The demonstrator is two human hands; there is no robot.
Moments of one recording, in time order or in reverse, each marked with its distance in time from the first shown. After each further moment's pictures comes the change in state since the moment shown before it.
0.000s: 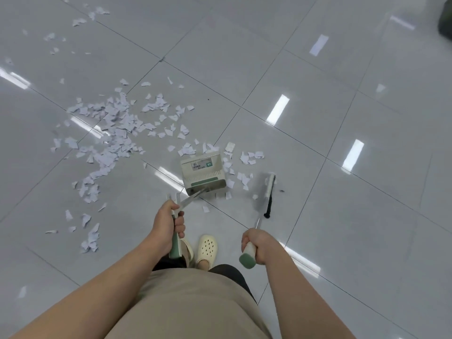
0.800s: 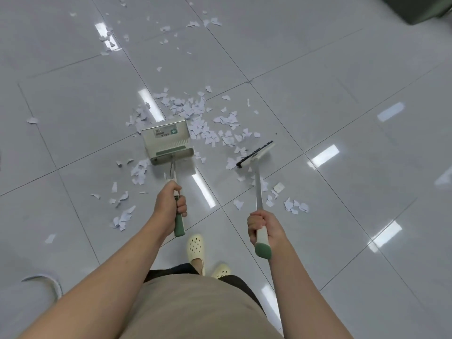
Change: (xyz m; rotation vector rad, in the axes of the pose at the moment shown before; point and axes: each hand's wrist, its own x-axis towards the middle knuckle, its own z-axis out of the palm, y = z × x) left_hand 0.038 0.151 -0.157 -0.405 0.197 0.206; right_hand -0.024 -0.144 0.219 0.423 -0.534 0.097
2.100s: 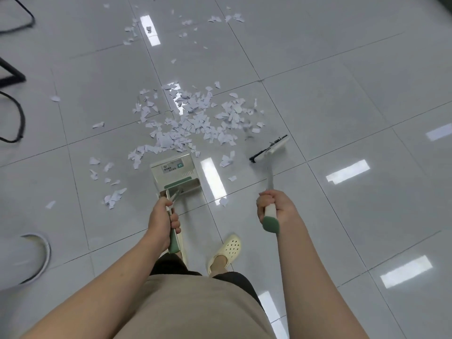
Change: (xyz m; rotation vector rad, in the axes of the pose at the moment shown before) left_hand -0.034 -0.115 0.165 -0.161 0.280 -0.104; right_hand -0.038 -0.233 -0.031 -0.221 0.061 0.089
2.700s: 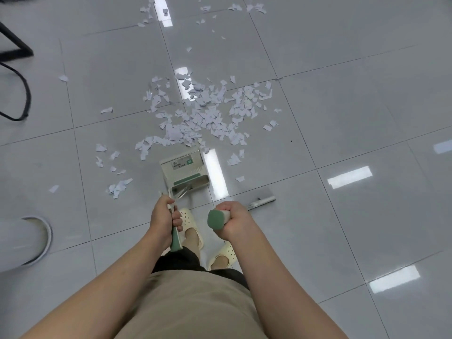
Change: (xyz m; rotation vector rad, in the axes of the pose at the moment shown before) left_hand 0.035 0.040 -0.023 -0.094 -0.001 -0.078; right_hand 0.010 0.115 0.124 -0.269 0.238 0.085
